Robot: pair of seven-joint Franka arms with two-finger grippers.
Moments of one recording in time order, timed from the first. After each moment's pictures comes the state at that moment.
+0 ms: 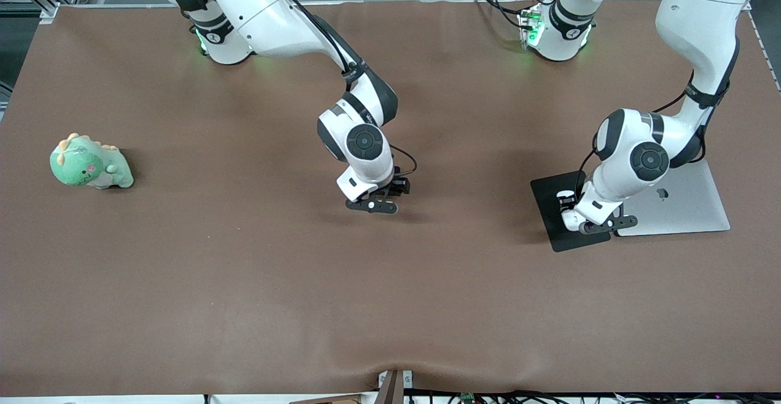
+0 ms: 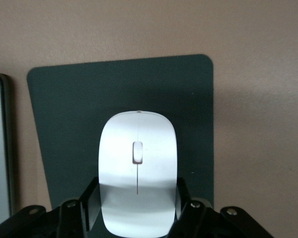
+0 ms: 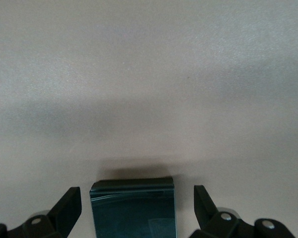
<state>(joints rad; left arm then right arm) 0.15 0.45 -0.26 -2.12 0.18 2.51 -0.37 0.74 0.81 0.01 -1.47 0.09 2.28 0.83</state>
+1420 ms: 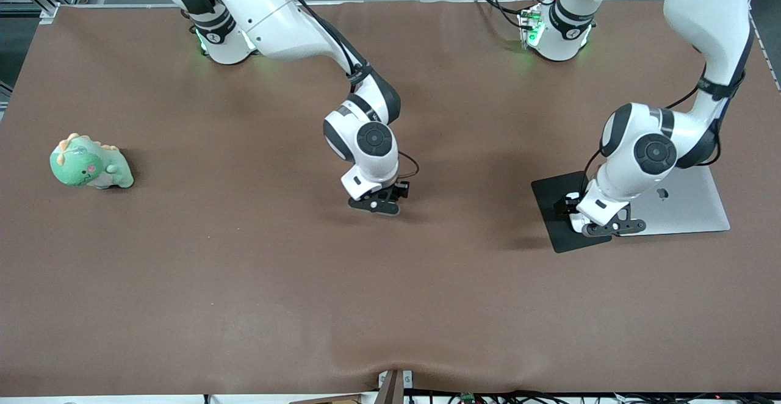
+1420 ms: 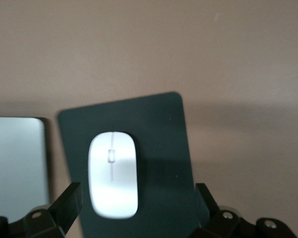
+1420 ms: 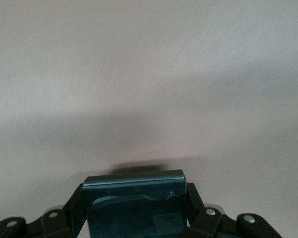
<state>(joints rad) 0.21 0.33 -0.37 -2.02 0.27 2.34 -0.38 0.74 0.80 -0.02 -1.43 0.02 2.23 0.93</state>
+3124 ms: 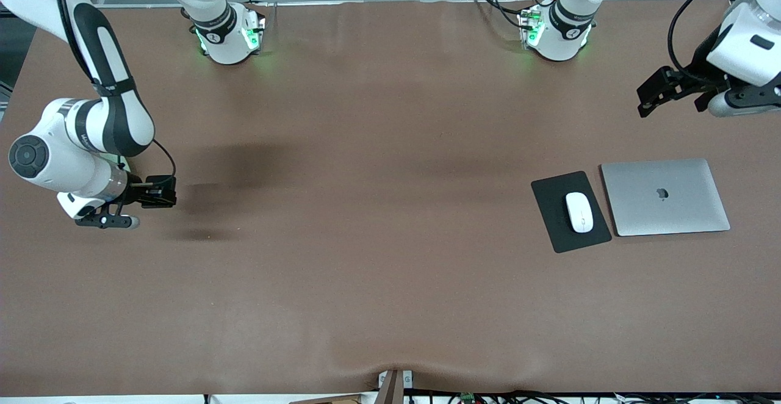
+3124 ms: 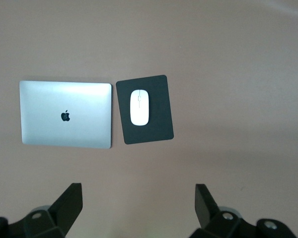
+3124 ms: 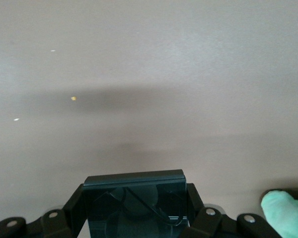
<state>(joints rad) -0.03 -0.09 -0.12 -1.61 0.02 1.55 -0.23 -0.11 0.32 -0.03 -2.06 0.01 2.30 -0.10</state>
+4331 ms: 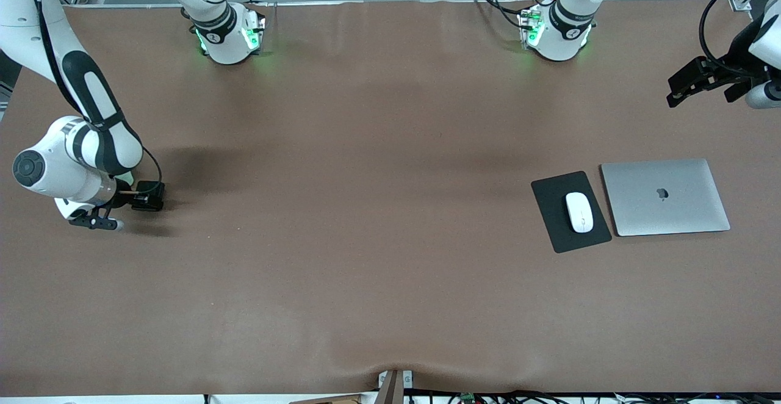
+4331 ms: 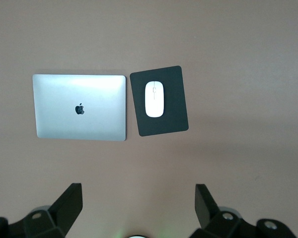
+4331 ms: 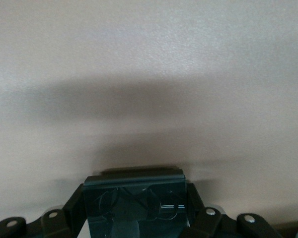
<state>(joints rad) 0.03 -0.09 -0.10 -1.60 0.02 1.50 -0.13 -0.28 0.51 -0.03 -2.07 0.01 2.48 -0.17</state>
